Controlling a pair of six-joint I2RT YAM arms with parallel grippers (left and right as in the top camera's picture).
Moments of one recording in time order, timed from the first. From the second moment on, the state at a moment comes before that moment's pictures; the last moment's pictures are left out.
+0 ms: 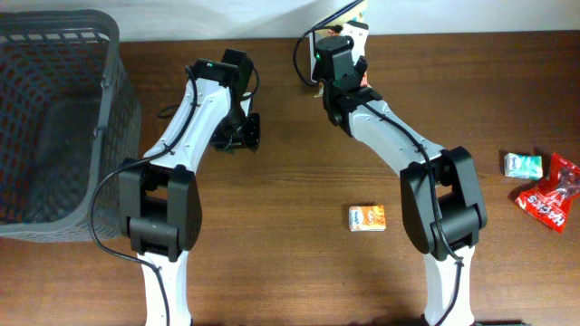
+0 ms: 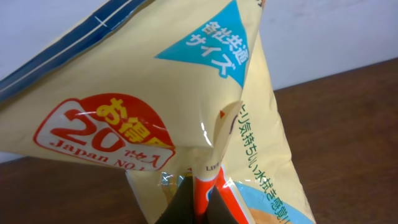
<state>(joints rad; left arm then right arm) -0.27 2.21 1.93 -1.29 0.09 -0.25 0.38 2.19 1.68 0.01 0.48 0.42</state>
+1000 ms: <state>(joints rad) -0.27 2.21 1.93 -1.29 0.09 -0.25 0.41 2.25 1.76 0.00 0.56 0.17</state>
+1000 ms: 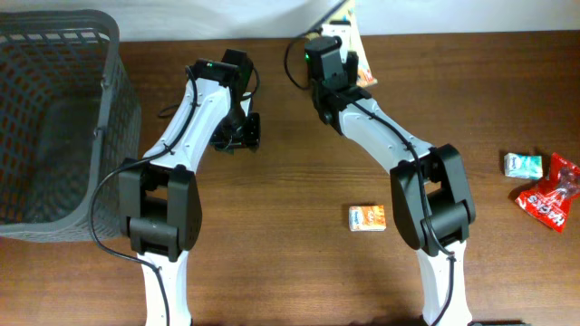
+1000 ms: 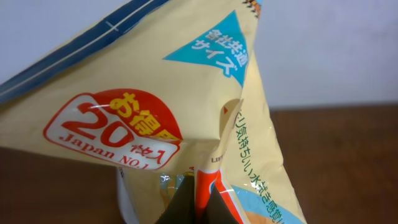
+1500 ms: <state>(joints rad) -0.27 2.21 1.93 -1.29 0.09 -0.26 0.37 2.28 1.79 0.11 0.49 0.14</state>
